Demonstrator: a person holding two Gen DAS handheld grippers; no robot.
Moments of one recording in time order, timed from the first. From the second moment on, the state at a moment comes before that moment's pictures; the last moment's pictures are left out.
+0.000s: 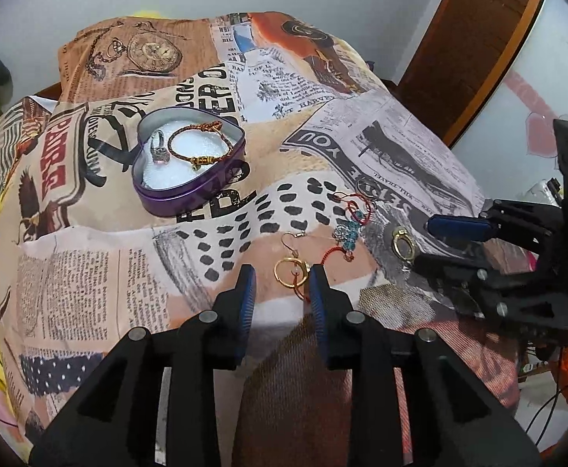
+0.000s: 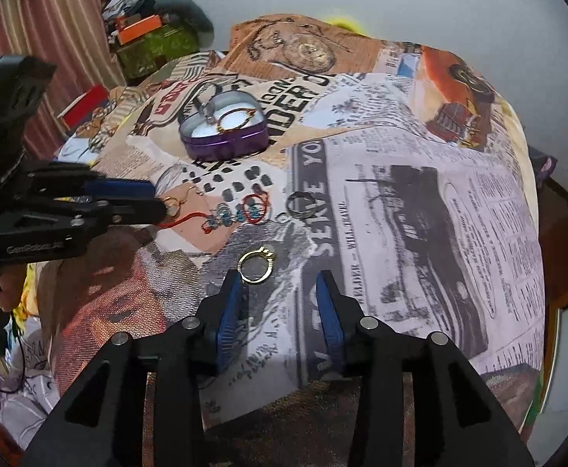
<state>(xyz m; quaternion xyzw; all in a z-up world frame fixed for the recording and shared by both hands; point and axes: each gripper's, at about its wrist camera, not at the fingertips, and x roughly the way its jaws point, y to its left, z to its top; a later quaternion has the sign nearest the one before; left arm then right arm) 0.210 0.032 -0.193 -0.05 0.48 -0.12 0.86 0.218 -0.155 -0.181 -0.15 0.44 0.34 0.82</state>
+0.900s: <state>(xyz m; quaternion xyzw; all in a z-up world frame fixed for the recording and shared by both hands) 0.200 0.019 -0.186 0.01 0.45 -0.12 0.89 0.219 -0.136 -0.179 -0.16 0.41 0.34 0.83</state>
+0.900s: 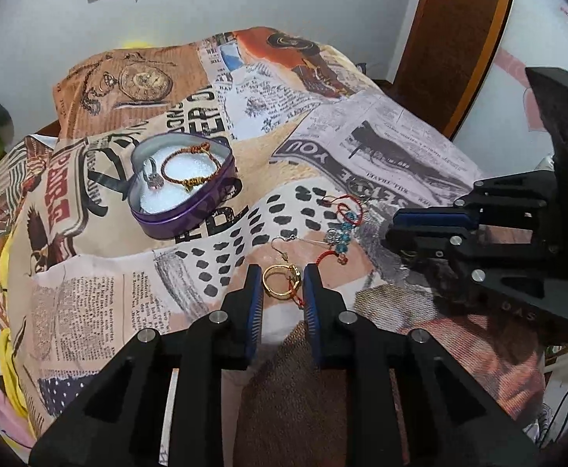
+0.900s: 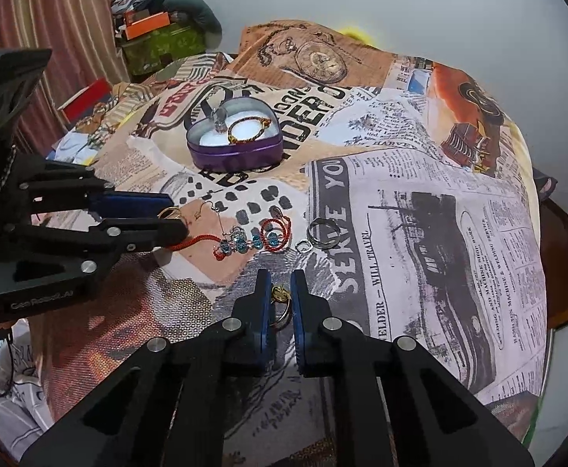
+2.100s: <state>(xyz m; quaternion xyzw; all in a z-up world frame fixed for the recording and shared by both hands) 0.216 0.097 -0.130 -0.05 0.37 -0.07 0.92 0.249 -0.090 -0.108 -0.11 0.34 0.36 0.86</state>
